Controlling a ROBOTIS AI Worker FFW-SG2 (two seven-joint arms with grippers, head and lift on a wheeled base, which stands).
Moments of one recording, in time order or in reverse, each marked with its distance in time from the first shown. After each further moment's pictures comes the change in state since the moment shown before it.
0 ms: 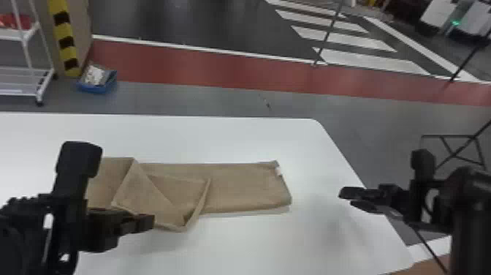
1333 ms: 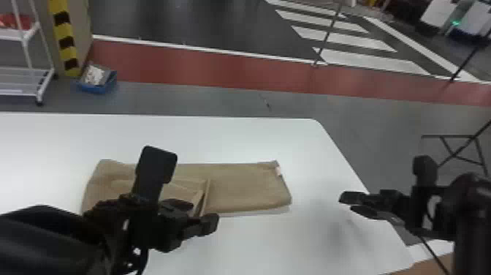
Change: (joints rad) left arm -0.008 0.000 -0.245 0.112 -0.022 -0.290 -0.045; right arm 0.024 0.015 -0.029 -0.015 -0.014 0.012 0.005
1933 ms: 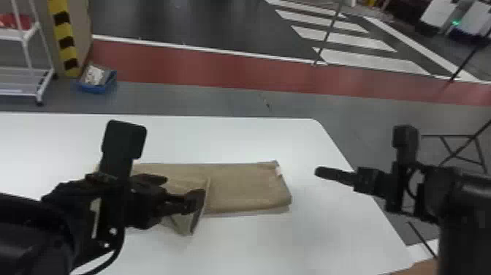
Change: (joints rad) left arm 0.003 0.000 0.109 -0.108 0.028 0.010 0.007; right arm 0.081 0.063 0.161 -0.323 0.008 -0.092 0.082
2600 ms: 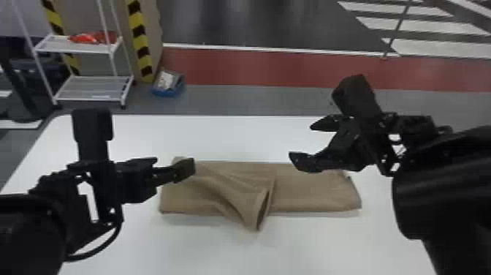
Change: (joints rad) left arm 0.064 0.000 0.350 -0.099 0.114 0.002 0.063; right arm -0.042 -0.023 0.681 -0.118 0.650 -0.518 0.379
